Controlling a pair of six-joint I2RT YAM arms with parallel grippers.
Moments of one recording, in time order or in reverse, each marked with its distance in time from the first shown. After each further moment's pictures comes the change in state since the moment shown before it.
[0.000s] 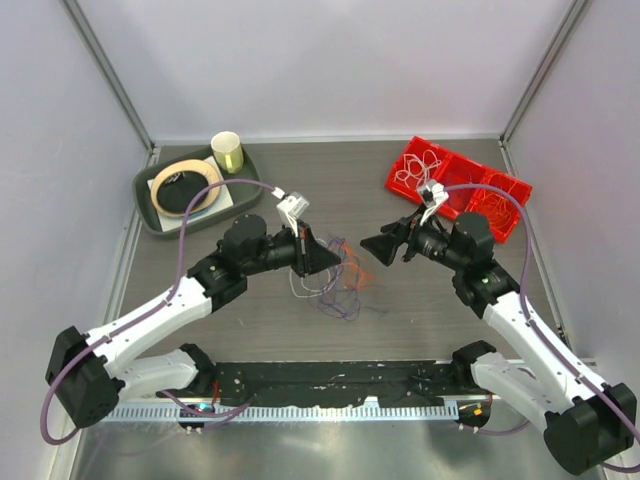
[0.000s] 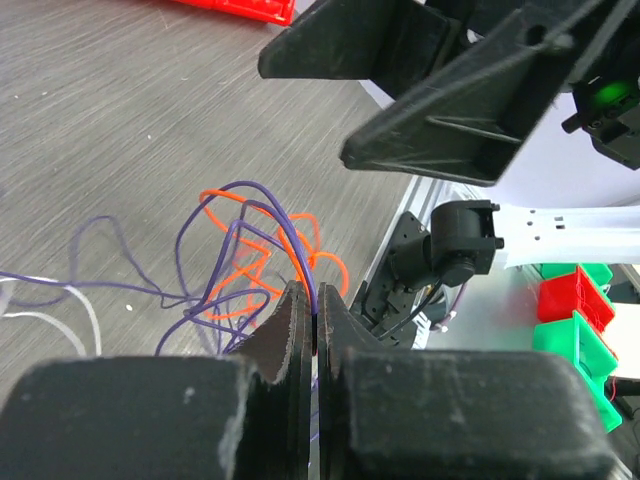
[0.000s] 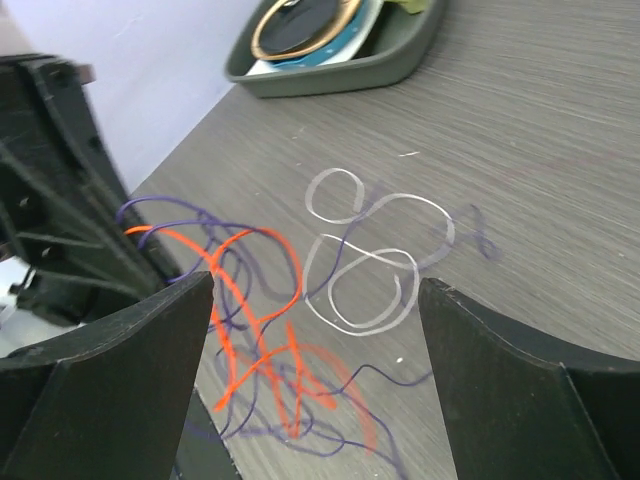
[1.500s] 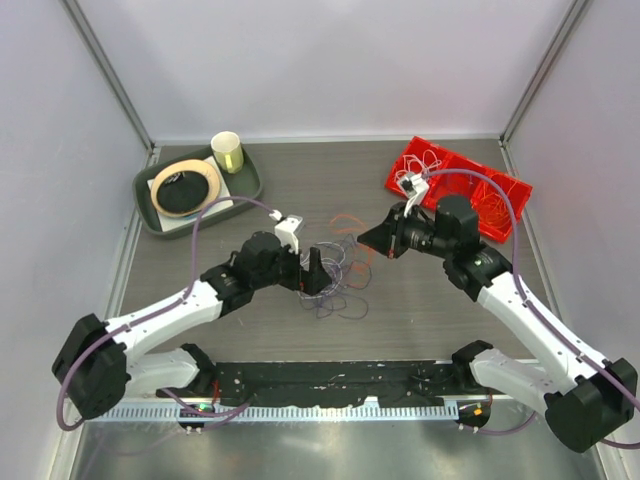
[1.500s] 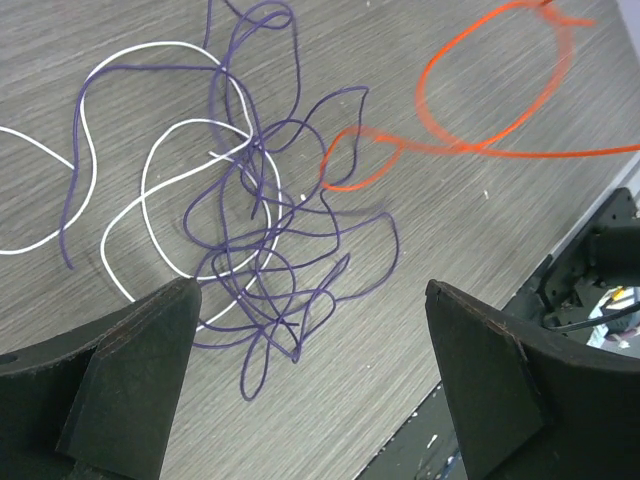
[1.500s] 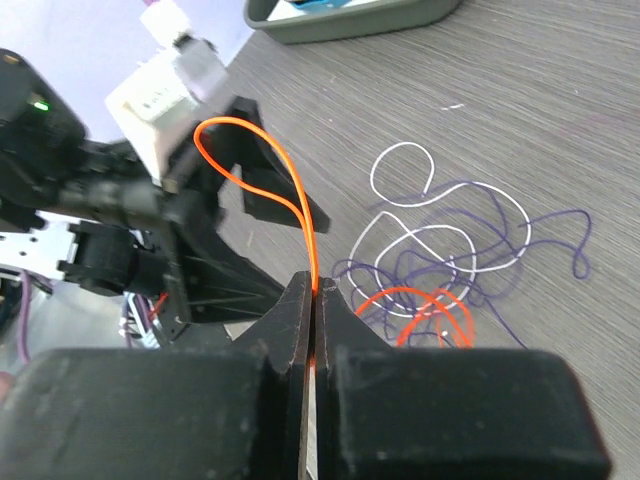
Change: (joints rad) left arm -0.003 0.038 -0.142 -0.127 -0.282 0.087; right arm 0.084 0.110 0.163 -0.192 -0.021 0.001
